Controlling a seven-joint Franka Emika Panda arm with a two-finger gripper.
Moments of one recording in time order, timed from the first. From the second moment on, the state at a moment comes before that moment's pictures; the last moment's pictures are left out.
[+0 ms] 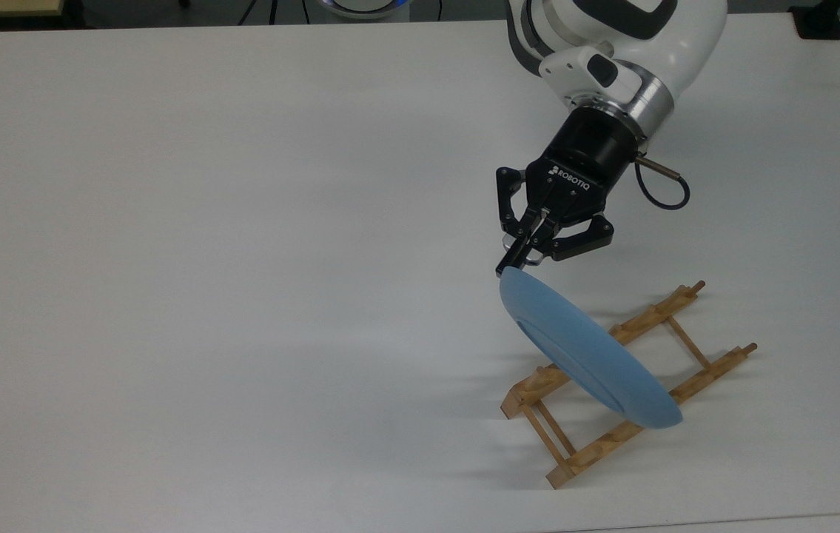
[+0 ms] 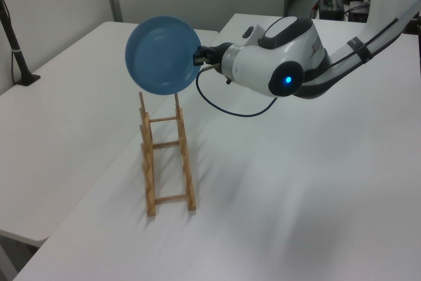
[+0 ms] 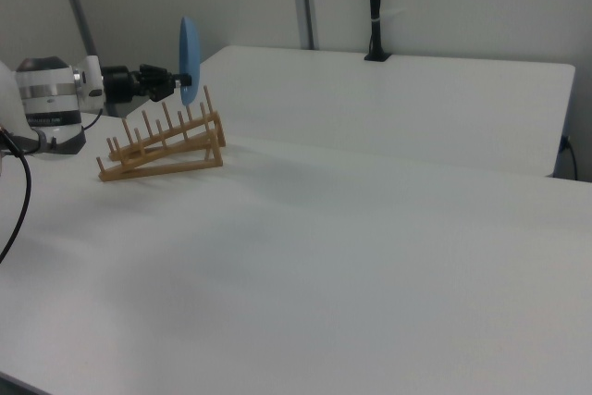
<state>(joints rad) 0.29 0.50 0.26 -1.52 -1.69 2.01 2.07</state>
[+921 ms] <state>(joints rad) 0.33 0.55 0.26 -1.52 -1.76 1.89 2.17</state>
